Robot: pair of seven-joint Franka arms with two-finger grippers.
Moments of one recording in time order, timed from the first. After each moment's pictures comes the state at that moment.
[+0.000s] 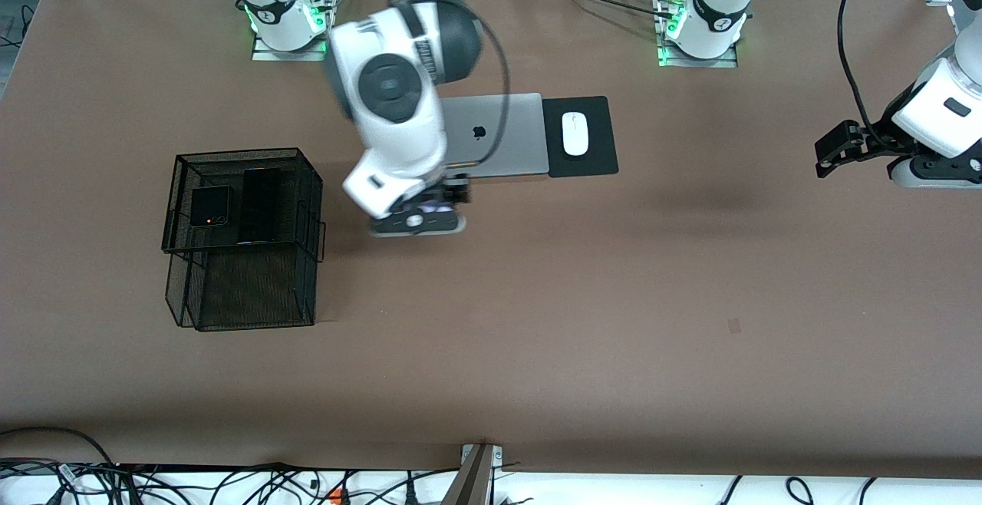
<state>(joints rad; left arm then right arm) -0.04 0.04 -0.03 -1.59 0.05 1.67 -0.05 1.07 0.70 -0.78 -1.16 0.42 1.64 0.27</state>
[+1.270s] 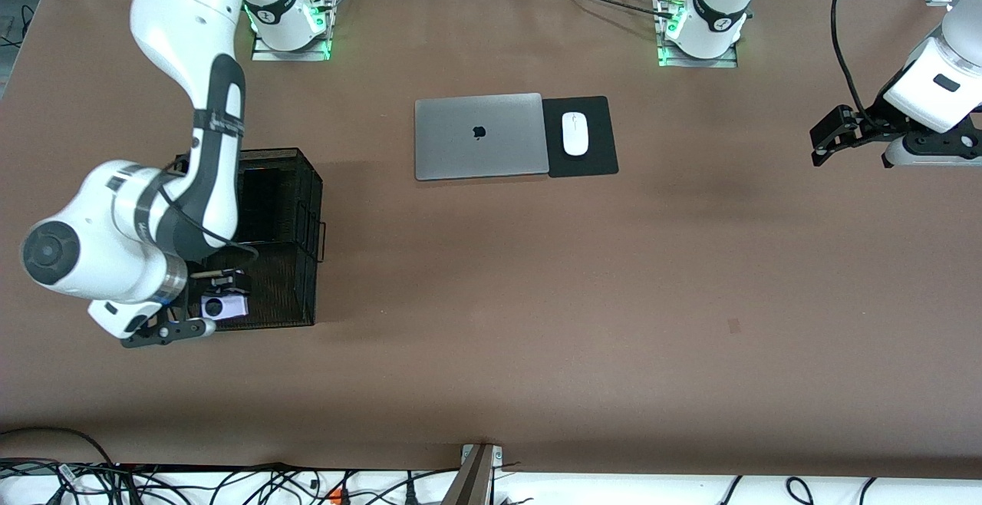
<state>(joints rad) -0.03 -0.06 -0.04 -1.74 0.05 1.76 -0.05 0.69 0.92 -0.94 -1.33 0.74 1.84 -0.44</state>
